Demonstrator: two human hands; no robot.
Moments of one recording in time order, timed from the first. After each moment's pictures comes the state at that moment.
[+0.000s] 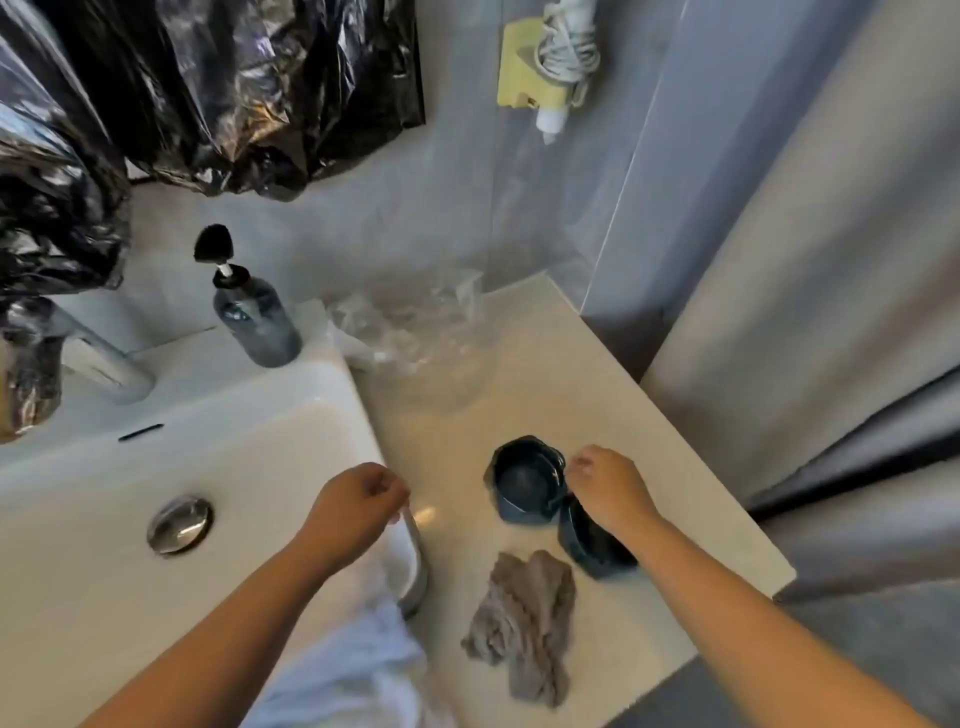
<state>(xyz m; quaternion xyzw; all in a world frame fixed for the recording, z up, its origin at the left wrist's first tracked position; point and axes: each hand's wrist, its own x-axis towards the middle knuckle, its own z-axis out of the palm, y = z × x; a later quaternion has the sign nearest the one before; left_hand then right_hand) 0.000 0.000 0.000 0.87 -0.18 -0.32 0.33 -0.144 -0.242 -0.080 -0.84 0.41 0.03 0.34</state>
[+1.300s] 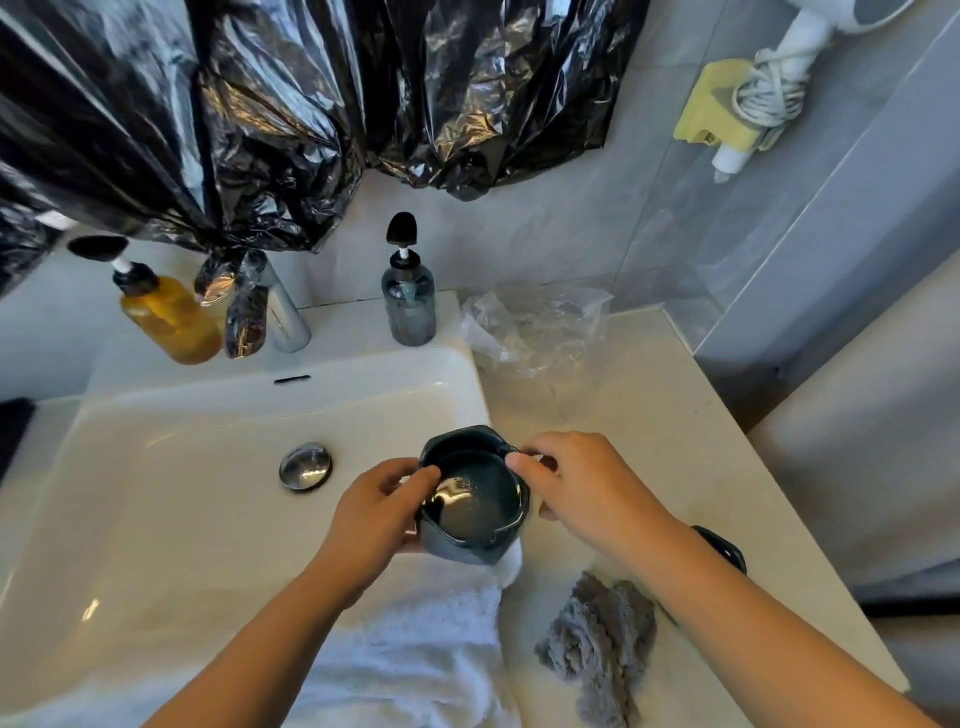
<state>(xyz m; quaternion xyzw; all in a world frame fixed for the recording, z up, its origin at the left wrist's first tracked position) -0.004 0.082 0.028 0.76 0.02 -0.29 0.59 -0.065 -0.111 0.054 -0.91 0.16 0.09 0.36</state>
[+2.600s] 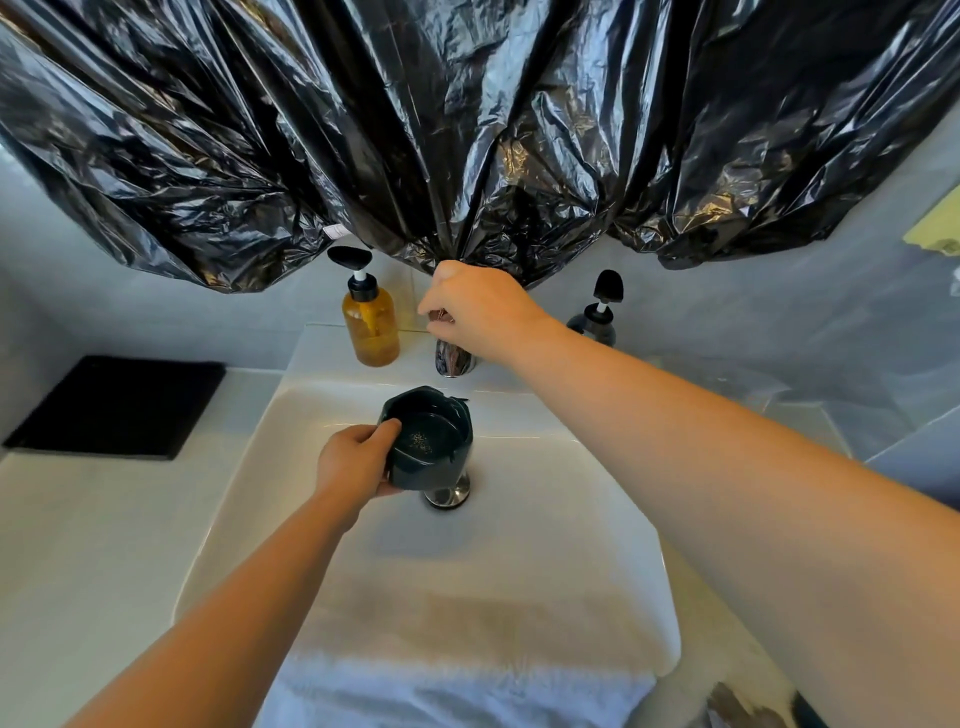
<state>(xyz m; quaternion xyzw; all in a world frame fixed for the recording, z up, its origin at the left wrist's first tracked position) 0.113 0.231 0.006 0.77 0.20 -0.12 0.60 0.185 0.067 0.119 -0.96 -0.26 -0.06 0.02</state>
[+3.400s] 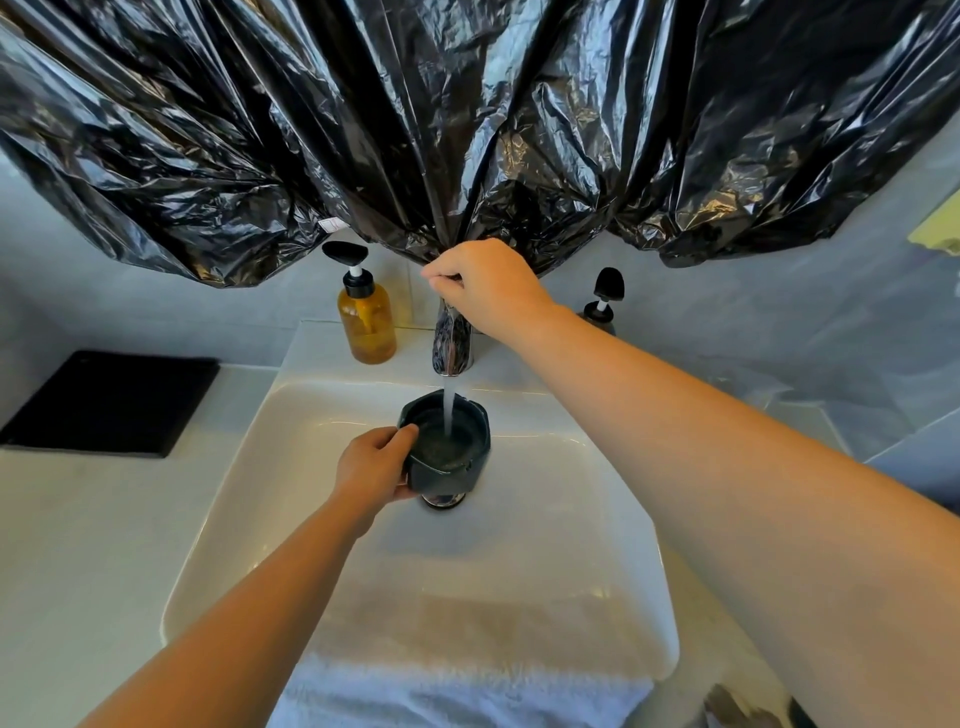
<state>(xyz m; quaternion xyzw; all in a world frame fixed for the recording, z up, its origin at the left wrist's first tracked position) 0.111 0.215 -0.006 0.74 0.18 -0.15 0.62 0.200 0.056 0.117 -0.95 -0.19 -0.11 0.20</state>
